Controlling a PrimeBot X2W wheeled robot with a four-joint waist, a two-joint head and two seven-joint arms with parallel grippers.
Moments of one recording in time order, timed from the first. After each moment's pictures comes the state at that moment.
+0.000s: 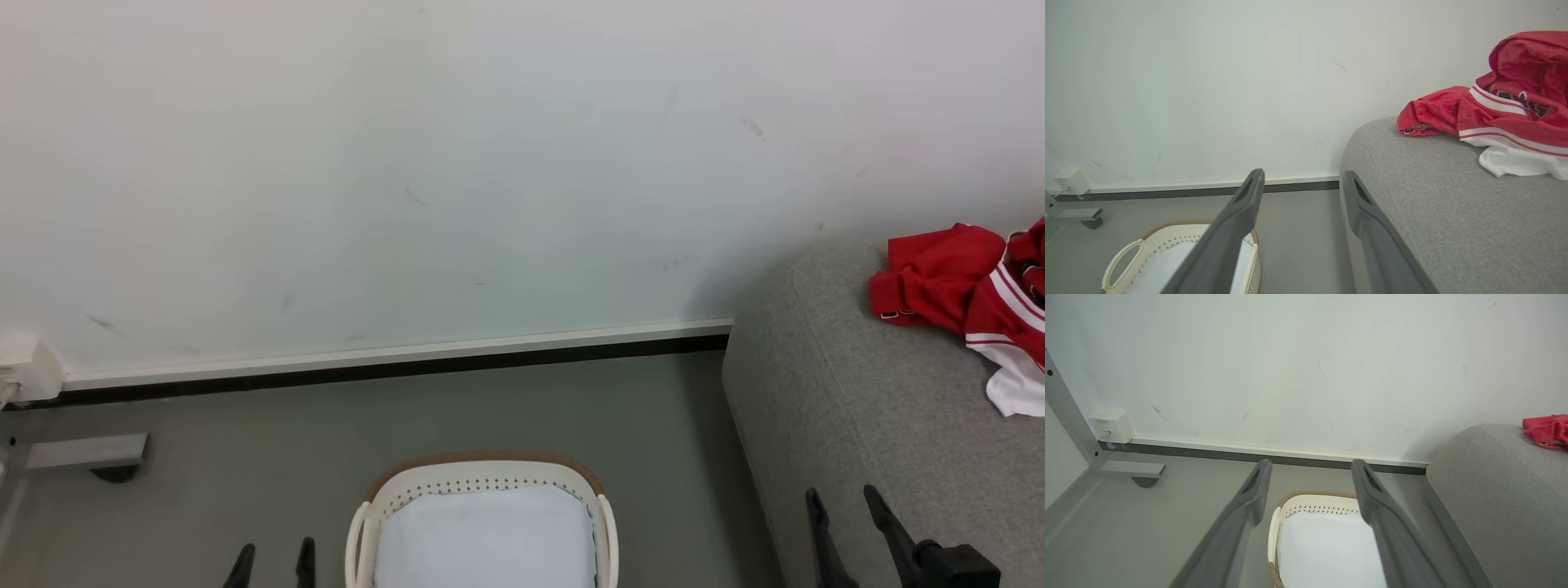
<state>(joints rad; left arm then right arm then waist) 0.09 0.12 -0.04 0.25 -0.27 -0.05 -0.26 -0.07 -0.05 0.05 0.42 0.23 0.13 -0.26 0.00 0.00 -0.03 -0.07</state>
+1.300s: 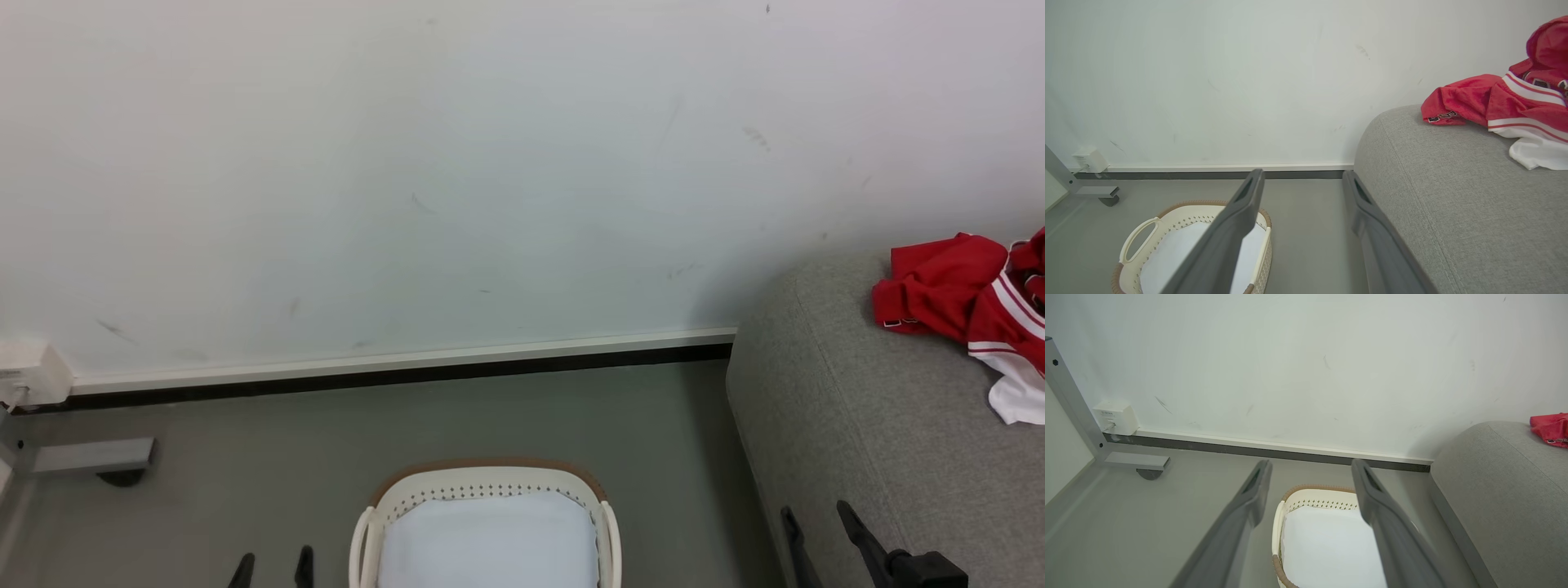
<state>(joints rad) 0.07 0.06 0.05 0.34 -0.19 -0.13 -0.26 -0.08 -0.05 0.11 0.49 0.22 0.13 -0.26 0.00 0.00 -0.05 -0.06</state>
